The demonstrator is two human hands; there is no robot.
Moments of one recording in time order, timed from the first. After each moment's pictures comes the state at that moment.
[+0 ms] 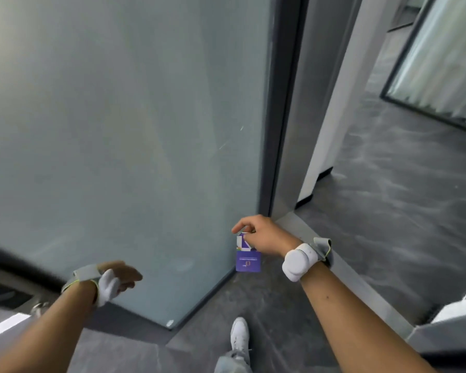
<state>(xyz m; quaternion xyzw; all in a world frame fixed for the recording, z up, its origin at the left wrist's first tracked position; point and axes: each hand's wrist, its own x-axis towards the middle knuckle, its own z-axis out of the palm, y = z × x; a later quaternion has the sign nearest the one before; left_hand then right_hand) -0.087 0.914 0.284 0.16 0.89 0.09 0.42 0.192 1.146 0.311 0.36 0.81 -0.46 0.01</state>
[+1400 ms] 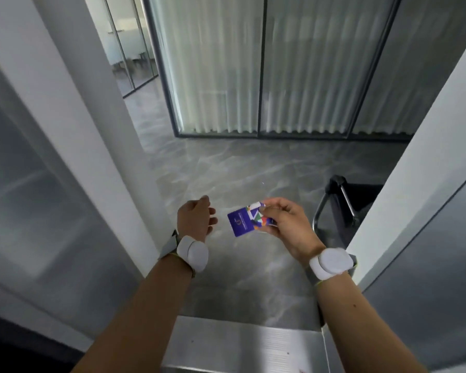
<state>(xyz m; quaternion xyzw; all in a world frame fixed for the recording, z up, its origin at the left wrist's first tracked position) 0.390 1.651 0.410 0.39 0.61 0.42 0.55 0.566 1.585 0.387 0.55 0.28 -0.51 -0.60</state>
